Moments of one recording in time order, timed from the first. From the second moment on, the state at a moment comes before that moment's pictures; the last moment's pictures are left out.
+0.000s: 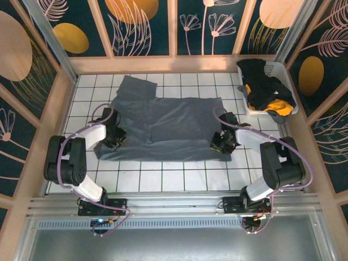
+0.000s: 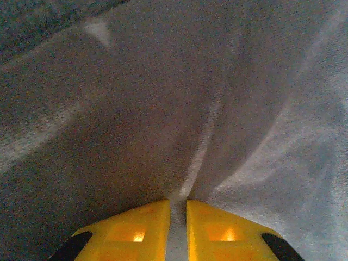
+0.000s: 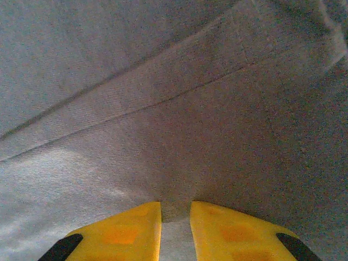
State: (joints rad) left arm -0.11 1.59 0.81 -0.50 0.07 -1.04; right arm 0.31 1.54 0.76 -0.54 -0.21 0.66
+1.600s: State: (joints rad) left arm -0.04 2.62 2.35 -0.60 -0.16 -0.70; right arm 0.27 1.90 1.49 -0.57 -0.24 0.62
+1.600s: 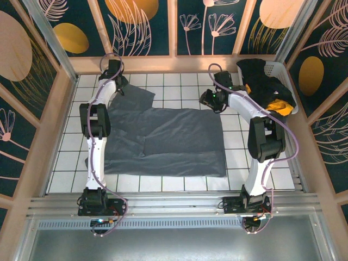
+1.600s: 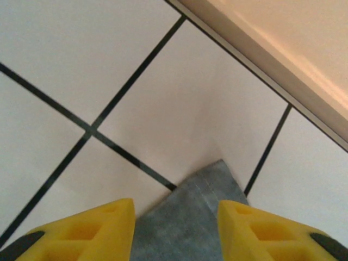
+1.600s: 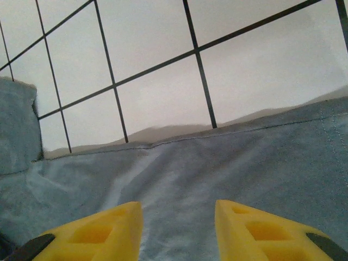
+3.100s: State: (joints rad) left arm -0.13 2.58 2.34 -0.81 -0.22 -0.63; right arm 0.21 2.09 1.55 -0.59 0.02 0.73
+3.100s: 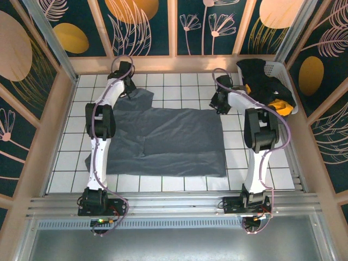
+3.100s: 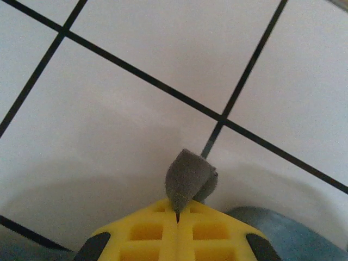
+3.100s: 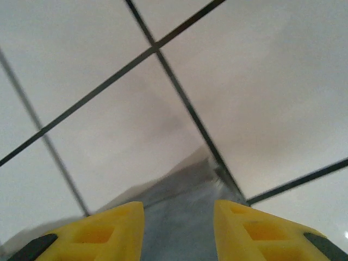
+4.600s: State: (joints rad) left arm -0.13 2.16 2.07 -0.86 -0.11 -0.64; right arm 0.21 2.13 1.64 -0.68 0.08 0.72
